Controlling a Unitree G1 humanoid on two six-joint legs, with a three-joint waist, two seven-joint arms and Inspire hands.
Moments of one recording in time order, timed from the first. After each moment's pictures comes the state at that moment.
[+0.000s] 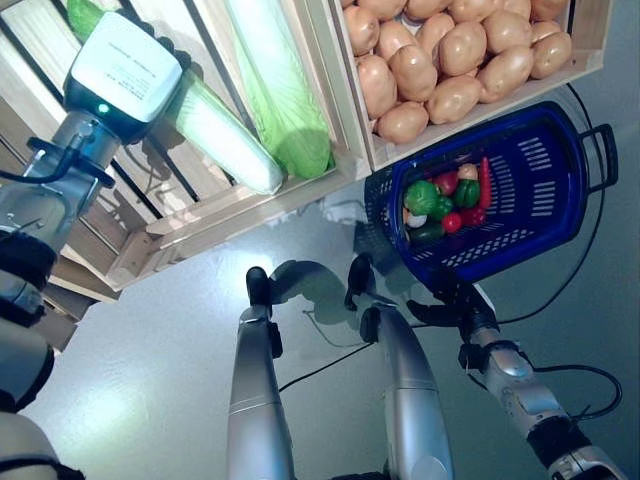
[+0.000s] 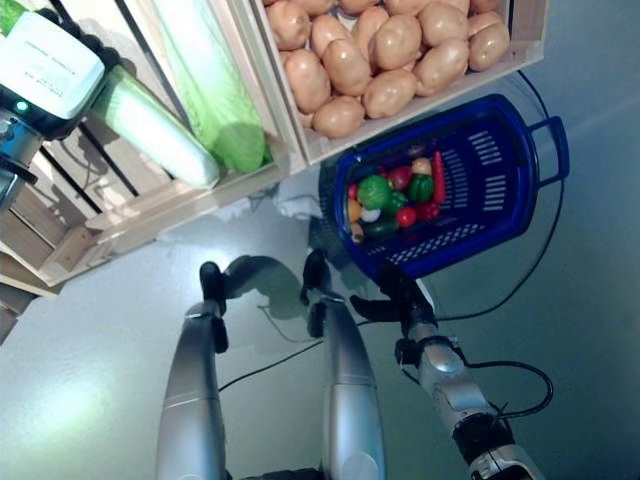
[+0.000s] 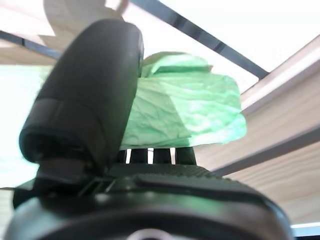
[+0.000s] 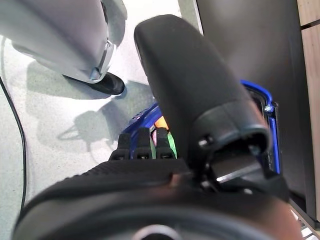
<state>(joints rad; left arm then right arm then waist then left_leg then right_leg) -1.19 1.15 -0.87 0.83 0.98 -0.10 0.69 -0.20 -0.51 0.32 0.44 0.56 -0.11 -0.10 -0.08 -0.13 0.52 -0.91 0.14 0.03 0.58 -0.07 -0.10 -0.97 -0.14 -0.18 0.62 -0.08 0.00</state>
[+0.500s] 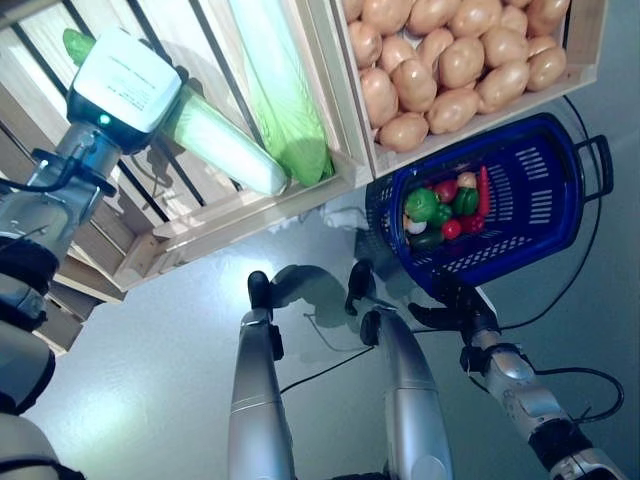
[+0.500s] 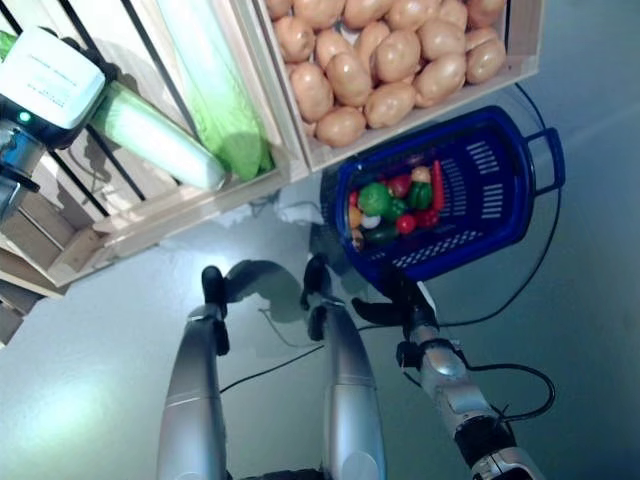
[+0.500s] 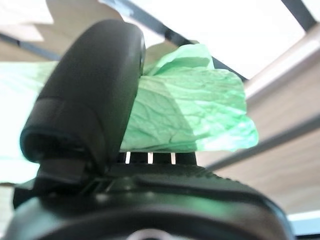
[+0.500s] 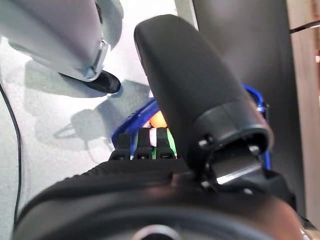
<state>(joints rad) -1.13 1.15 -0.86 0.84 0.93 -0.09 0.76 -0.19 -0.52 0.33 0.45 0.56 -0.12 -0.10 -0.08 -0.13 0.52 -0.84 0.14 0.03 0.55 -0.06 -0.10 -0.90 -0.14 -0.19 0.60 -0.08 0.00</state>
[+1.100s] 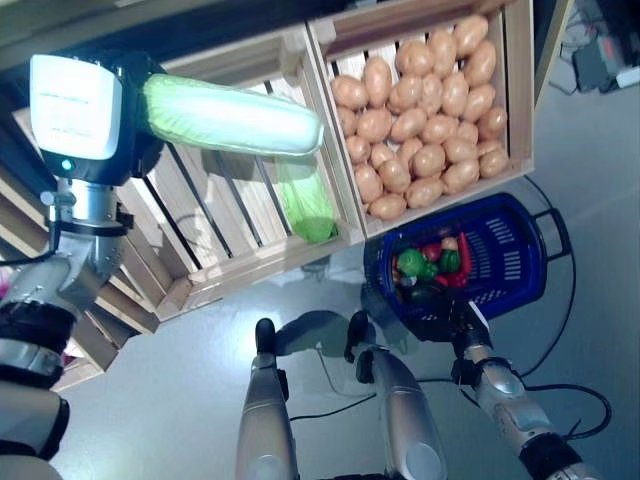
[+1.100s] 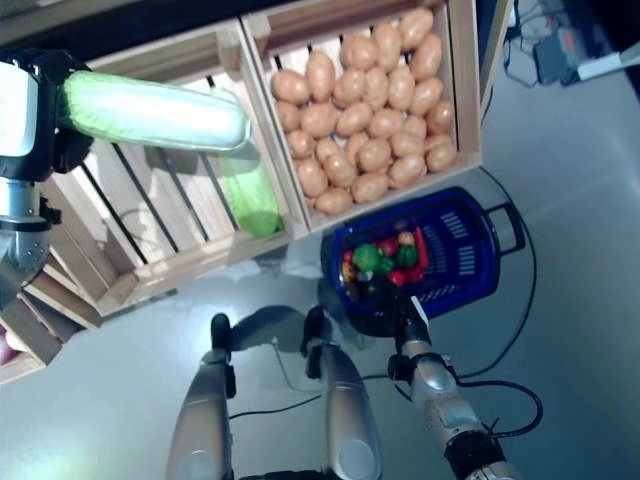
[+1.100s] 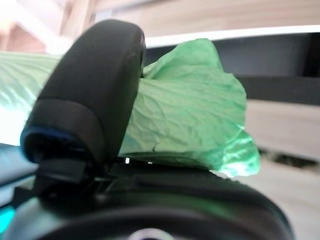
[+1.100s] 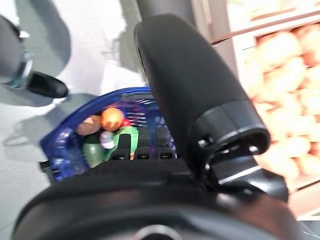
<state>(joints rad) -0.66 1.04 -0.33 0.52 0.56 -0.27 0.94 -0.12 -0.45 0.32 0.43 0.56 -0.13 -0.13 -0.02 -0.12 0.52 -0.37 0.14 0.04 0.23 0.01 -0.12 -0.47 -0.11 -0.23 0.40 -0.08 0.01</state>
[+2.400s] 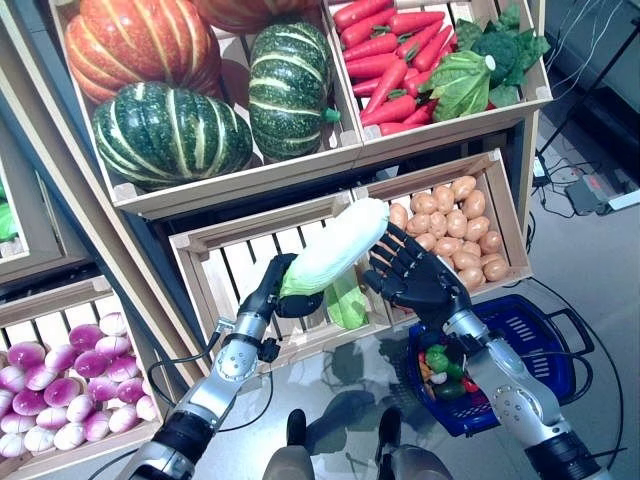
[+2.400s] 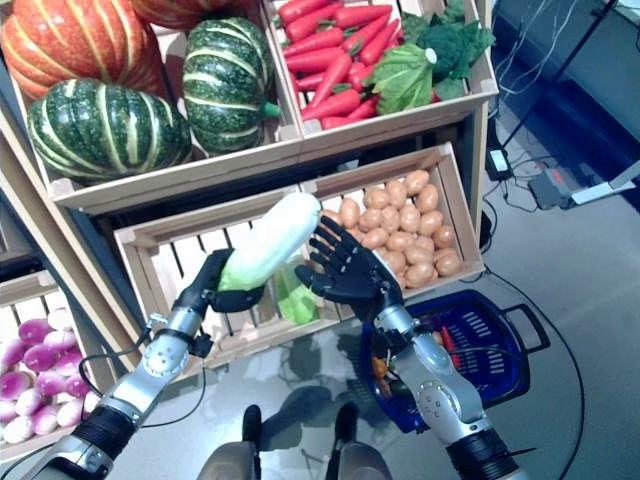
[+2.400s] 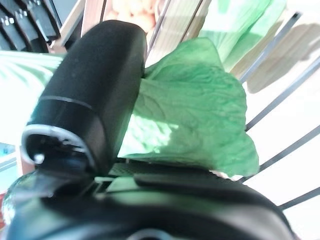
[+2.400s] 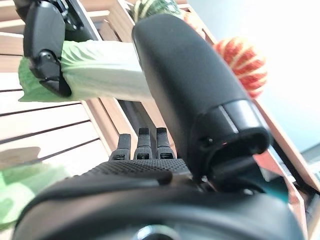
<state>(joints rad) -0.21 0.48 -0.37 0.36 -0.03 -0.23 0.18 -0.11 -0.46 0.28 -0.10 0.95 0.08 0.11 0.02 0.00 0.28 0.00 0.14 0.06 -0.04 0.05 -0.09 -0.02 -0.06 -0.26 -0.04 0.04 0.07</state>
